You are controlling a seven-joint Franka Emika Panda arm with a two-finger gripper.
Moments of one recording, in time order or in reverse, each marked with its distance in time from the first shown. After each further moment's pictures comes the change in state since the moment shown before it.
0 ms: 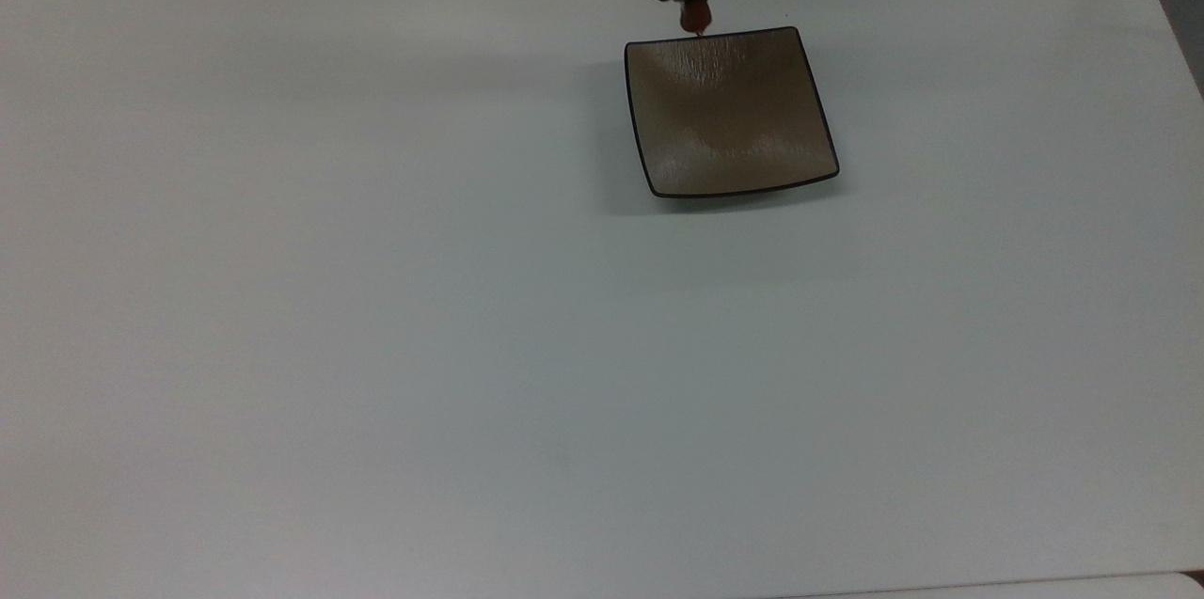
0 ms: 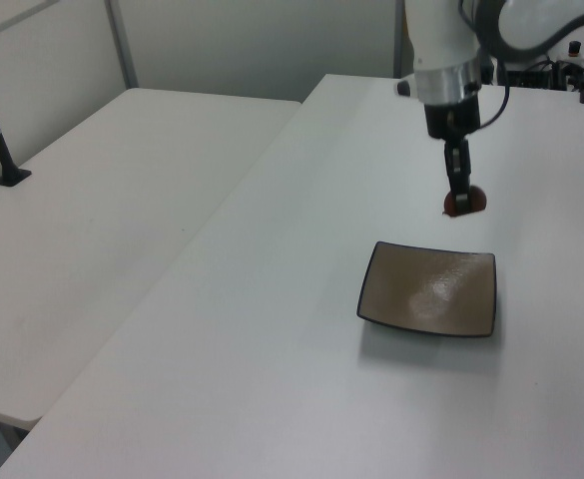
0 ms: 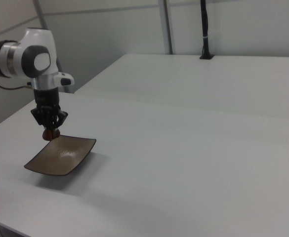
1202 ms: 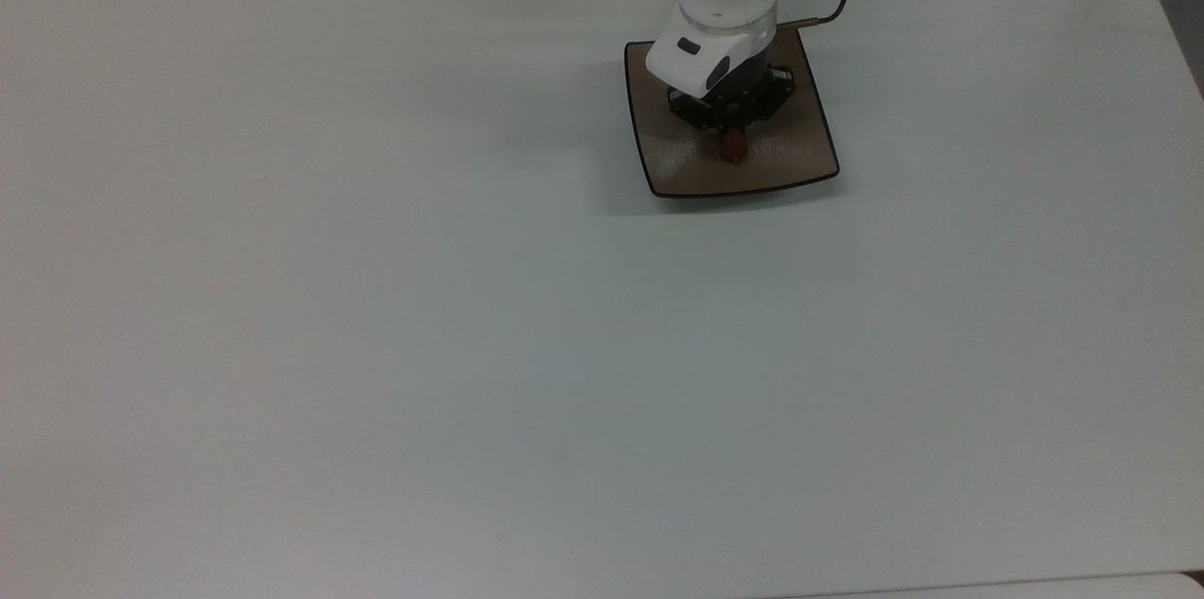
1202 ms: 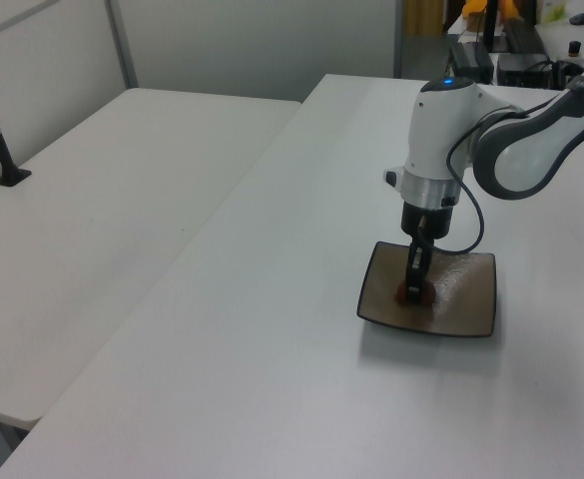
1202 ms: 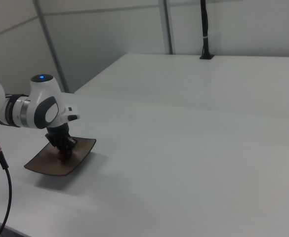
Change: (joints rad) arm 0.000 0.143 0.071 -0.268 0.000 0.692 0.130
